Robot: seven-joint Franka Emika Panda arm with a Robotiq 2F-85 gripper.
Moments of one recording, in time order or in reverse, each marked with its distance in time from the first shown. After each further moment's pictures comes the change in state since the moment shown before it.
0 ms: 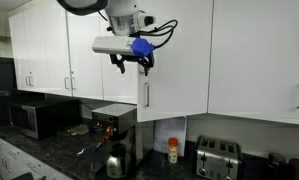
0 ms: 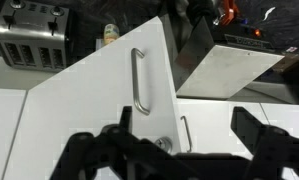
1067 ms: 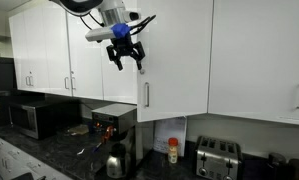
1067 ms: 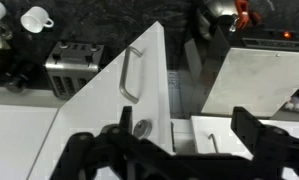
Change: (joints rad) arm -0.017 -0.035 0.256 0.003 -0.326 0.094 0.529
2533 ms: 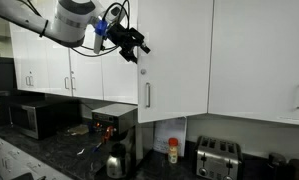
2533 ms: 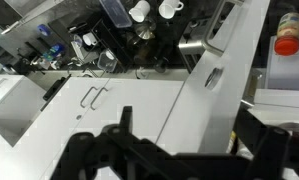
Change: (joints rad) arm -0.187 -0.008 0.295 -0.086 -0.808 0.321 1.007
